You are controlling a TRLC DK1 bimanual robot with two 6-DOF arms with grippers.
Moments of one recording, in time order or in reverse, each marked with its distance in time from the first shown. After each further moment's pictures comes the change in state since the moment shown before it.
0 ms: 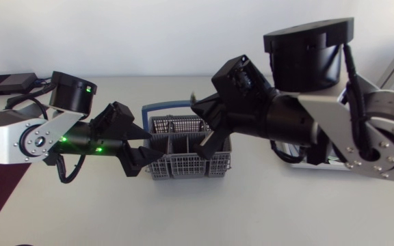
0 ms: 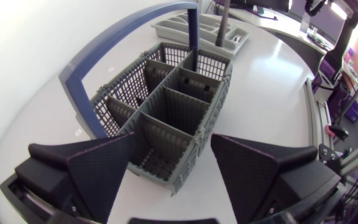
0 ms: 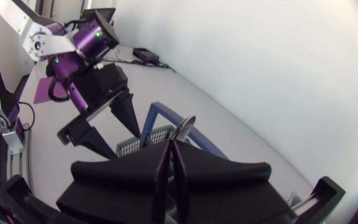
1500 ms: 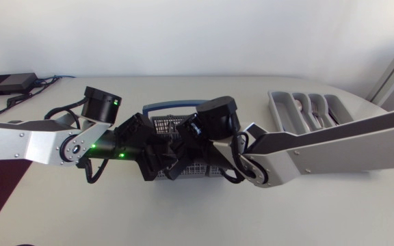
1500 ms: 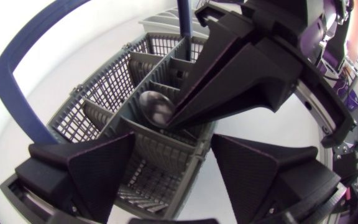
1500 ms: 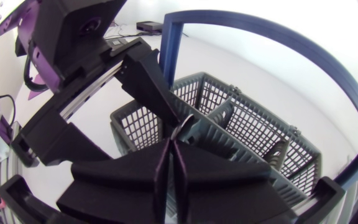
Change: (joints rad) left arm -0.054 0.196 -0.002 0.200 0.005 0.023; right arm 0.025 0.475 -0.034 0.366 -0.043 0.190
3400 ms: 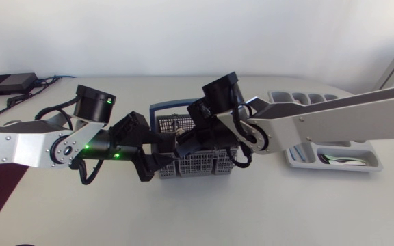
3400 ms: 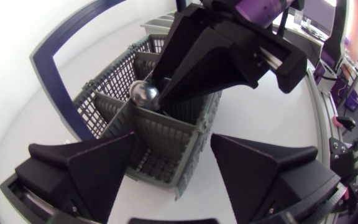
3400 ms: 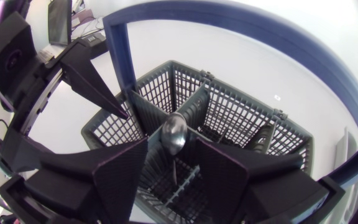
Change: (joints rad) left arm 0.005 -0.057 -0.021 -0.018 -0.004 0.000; right arm -0.102 0.019 0.163 -0.299 -0.026 0.093
